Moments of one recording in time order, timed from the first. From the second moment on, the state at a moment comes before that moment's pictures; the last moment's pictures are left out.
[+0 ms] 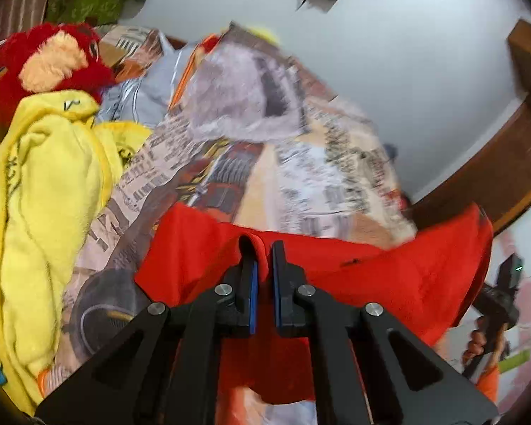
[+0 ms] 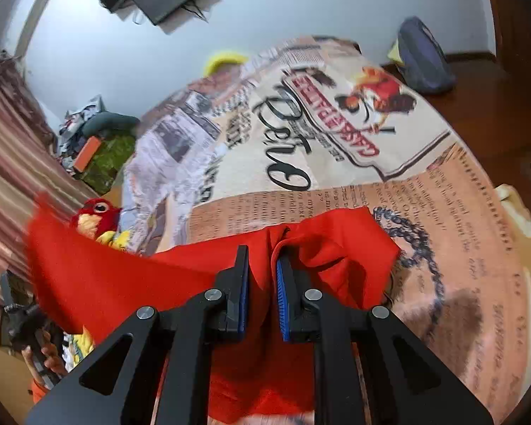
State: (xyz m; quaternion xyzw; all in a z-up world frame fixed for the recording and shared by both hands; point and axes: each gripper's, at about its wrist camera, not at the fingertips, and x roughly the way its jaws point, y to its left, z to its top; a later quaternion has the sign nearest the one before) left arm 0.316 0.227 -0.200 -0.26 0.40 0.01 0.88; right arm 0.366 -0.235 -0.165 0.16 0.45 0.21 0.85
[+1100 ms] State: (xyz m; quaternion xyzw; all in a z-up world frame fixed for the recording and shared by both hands) left arm 0.303 0.116 -0.204 -0.07 0.44 -0.04 0.89; right arm 0.290 -0.183 -0.159 0.02 0.46 0.30 0.83
